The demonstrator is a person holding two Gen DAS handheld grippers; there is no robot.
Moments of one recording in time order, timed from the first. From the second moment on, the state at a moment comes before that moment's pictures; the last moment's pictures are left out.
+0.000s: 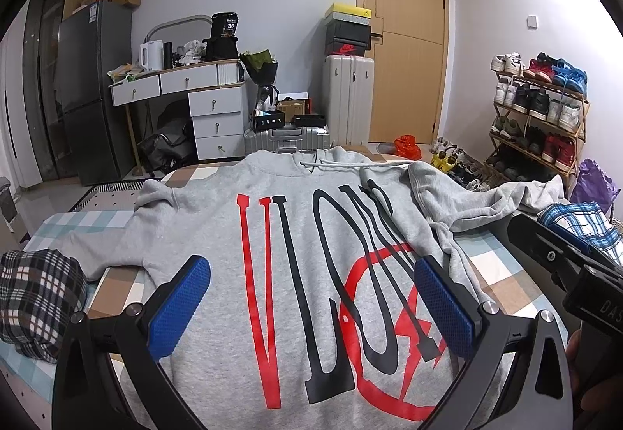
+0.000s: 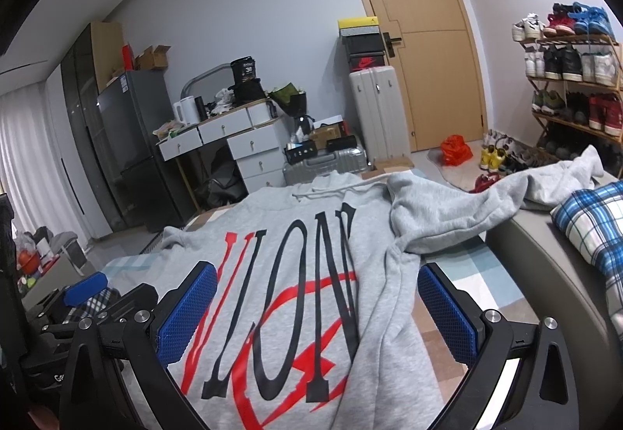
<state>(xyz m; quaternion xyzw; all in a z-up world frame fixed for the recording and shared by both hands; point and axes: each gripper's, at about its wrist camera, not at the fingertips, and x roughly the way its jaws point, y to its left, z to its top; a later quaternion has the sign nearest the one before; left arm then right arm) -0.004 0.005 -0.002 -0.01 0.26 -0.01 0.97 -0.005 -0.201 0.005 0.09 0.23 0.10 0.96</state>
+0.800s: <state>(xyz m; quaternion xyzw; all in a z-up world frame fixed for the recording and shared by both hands) -0.002 0.004 -0.004 -0.01 0.27 -0.02 0.96 -0.003 -0.210 0.009 0.11 0.23 0.10 0.96</state>
